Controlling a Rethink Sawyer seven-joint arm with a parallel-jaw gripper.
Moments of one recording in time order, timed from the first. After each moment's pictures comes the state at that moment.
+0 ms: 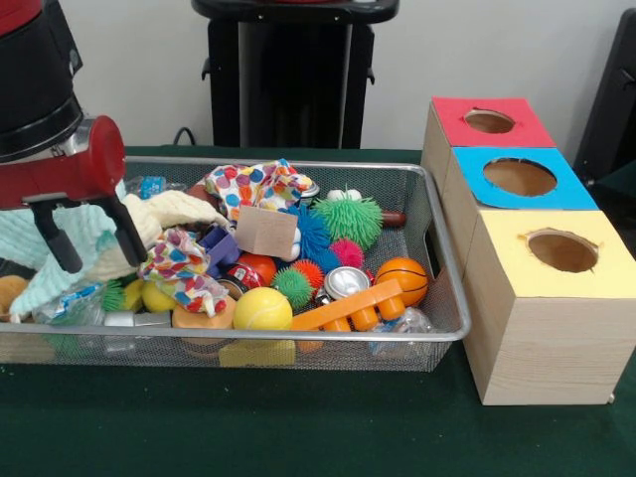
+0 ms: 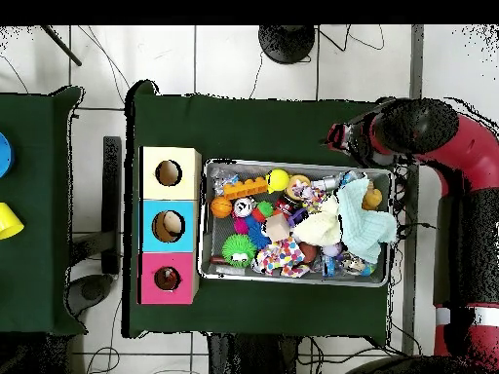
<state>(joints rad) -0.77 -0.41 0.58 1.00 -0.34 1.19 1.53</state>
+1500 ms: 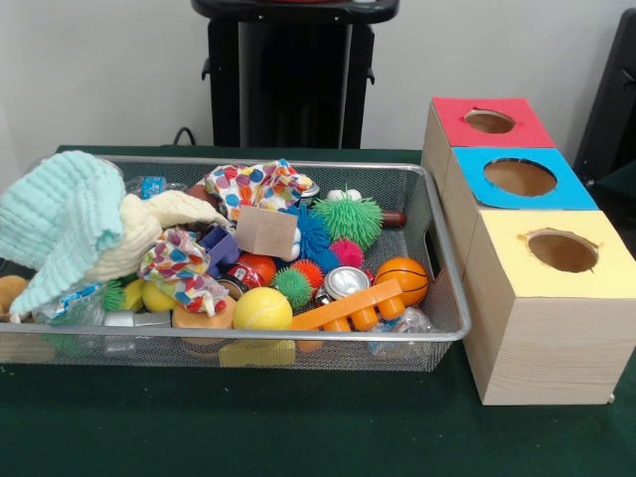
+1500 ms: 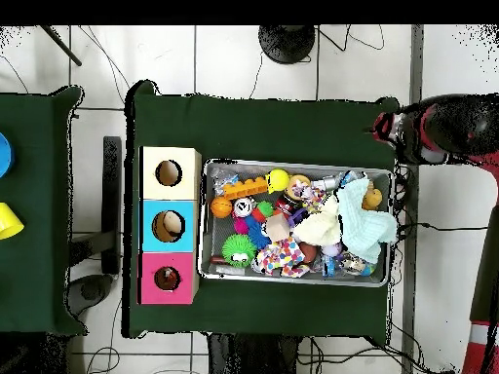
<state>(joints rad) -0.82 -0.46 0.58 0.91 -0.41 1.19 1.53</state>
